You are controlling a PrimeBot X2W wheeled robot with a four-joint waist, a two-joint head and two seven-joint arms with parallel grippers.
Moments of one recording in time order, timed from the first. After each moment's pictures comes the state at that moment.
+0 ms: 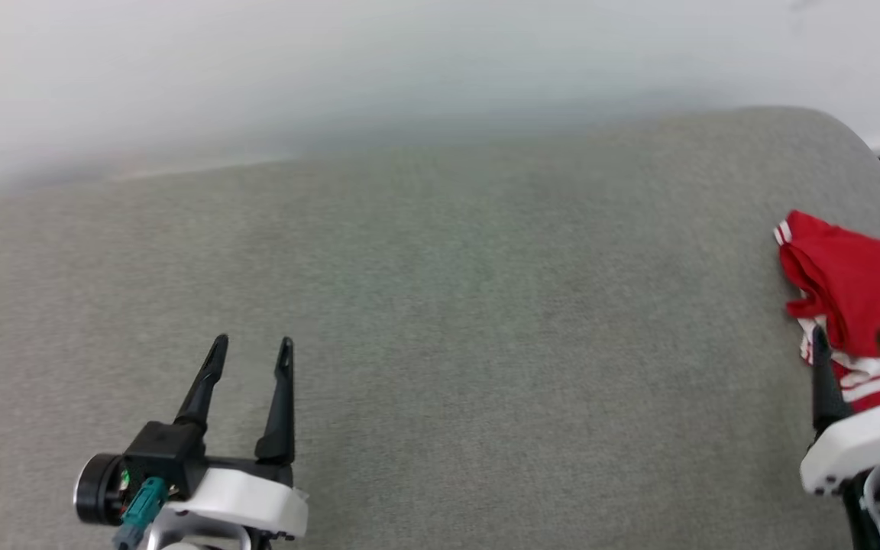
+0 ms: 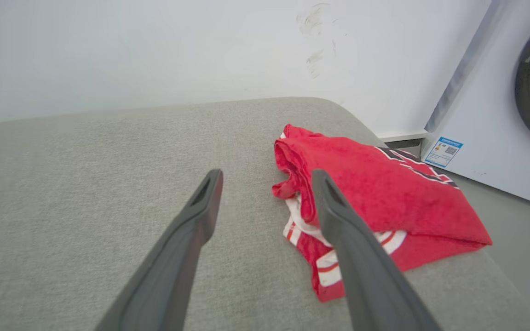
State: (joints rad) left arm -0.05 0.26 -0.27 -0.01 -0.32 0.15 -0.26; right arm -0.20 -0.13 -0.25 0.30 0.05 0.13 -0.08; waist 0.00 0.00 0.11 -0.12
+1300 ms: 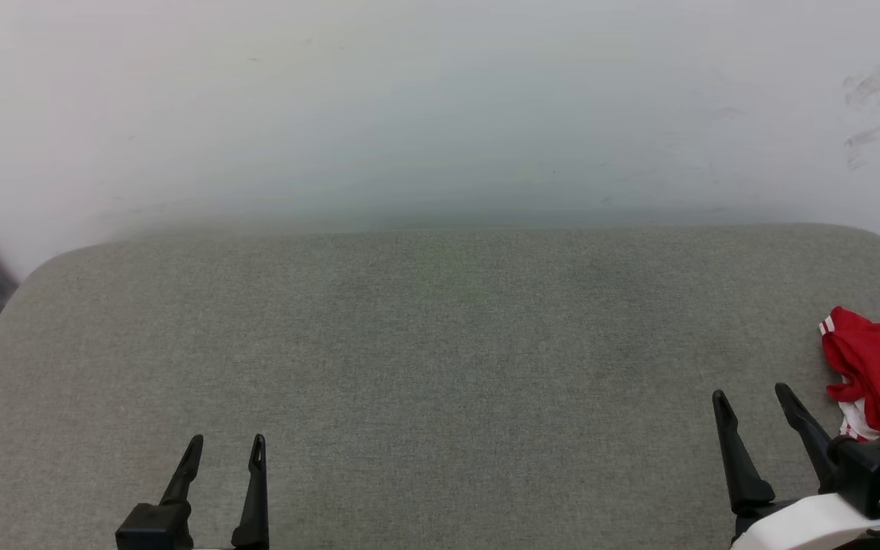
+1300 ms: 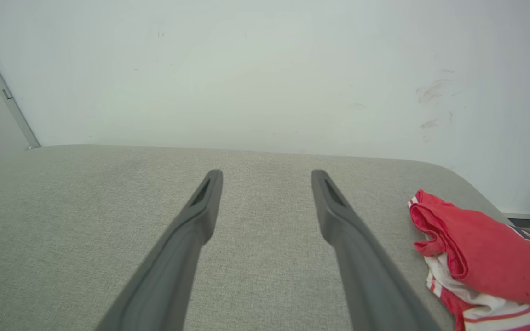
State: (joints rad) left arm 0.14 0.25 -0.19 0.06 -0.29 0.13 -0.26; right arm 0.15 -0.05 -0.03 -0.18 0.10 0.13 0.06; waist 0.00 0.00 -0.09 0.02
